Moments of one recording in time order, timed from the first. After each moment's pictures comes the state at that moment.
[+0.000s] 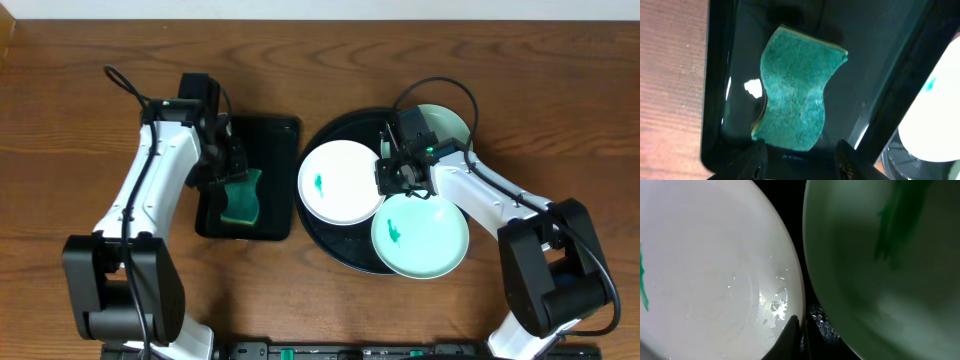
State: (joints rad) left arm -0.05 1.72 1.32 -1.10 0.12 -0.26; right arm 0.42 1.84 1.11 -0.52 -0.11 0.31
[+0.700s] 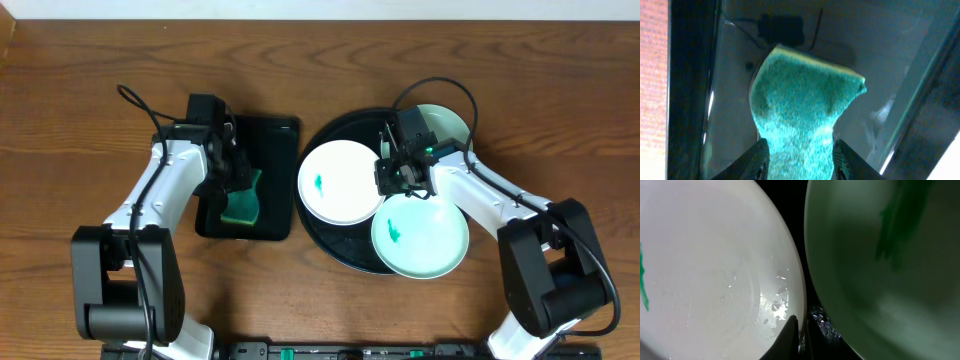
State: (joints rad) left arm -0.05 1.72 1.13 -0.82 0.12 -0.26; right arm 0.42 1.84 1.11 -0.52 -0.11 0.31
